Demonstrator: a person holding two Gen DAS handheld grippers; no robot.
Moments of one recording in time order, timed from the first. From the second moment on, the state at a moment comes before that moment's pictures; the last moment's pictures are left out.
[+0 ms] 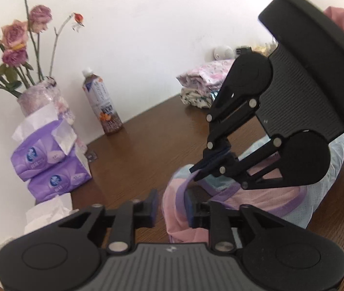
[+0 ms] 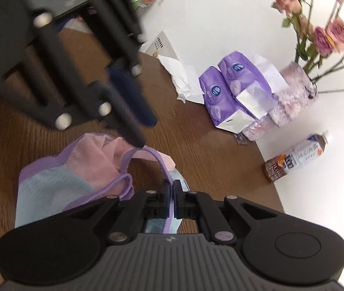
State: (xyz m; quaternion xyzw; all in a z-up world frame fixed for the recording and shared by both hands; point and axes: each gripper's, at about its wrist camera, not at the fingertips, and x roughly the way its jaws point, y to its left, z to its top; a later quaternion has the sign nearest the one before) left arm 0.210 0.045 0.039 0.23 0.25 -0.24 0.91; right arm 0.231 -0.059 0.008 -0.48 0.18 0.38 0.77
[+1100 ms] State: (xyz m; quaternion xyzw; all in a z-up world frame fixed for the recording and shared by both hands) left arm 0.195 0.022 0.023 0.30 0.25 -0.25 0.89; right arm 0.195 -0.077 0.012 -0.53 0.10 0.37 0.76
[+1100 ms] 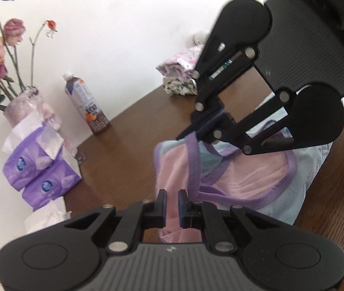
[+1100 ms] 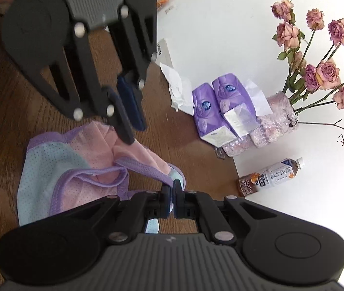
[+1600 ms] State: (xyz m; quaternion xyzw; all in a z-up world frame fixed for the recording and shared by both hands) left arm 0.176 0.038 0.023 0.29 0.25 -0.23 0.90; right arm 0.183 -0.073 0.014 -0.48 0.09 0.44 0.75
